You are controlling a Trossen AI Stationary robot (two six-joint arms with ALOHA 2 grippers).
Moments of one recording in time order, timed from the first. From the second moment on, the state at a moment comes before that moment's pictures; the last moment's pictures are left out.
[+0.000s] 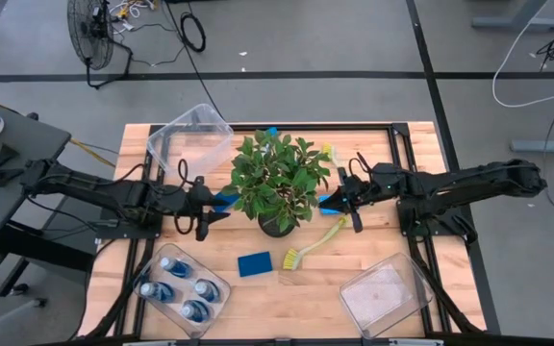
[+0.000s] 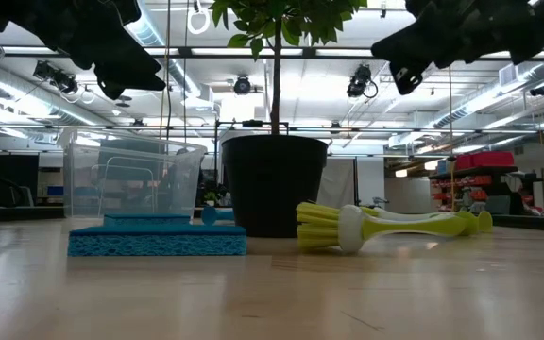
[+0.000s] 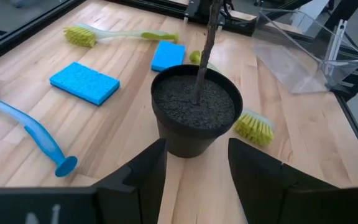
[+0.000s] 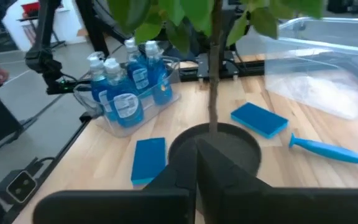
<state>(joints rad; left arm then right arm) -0.19 0.81 0.49 -0.12 -0.28 -0.33 -0.03 0.95 0.47 0.26 -0.21 0.11</state>
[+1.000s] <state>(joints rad) -0.19 0.81 0.49 -0.12 -0.28 -0.36 -0.24 0.83 0.49 0.01 0.22 0.26</state>
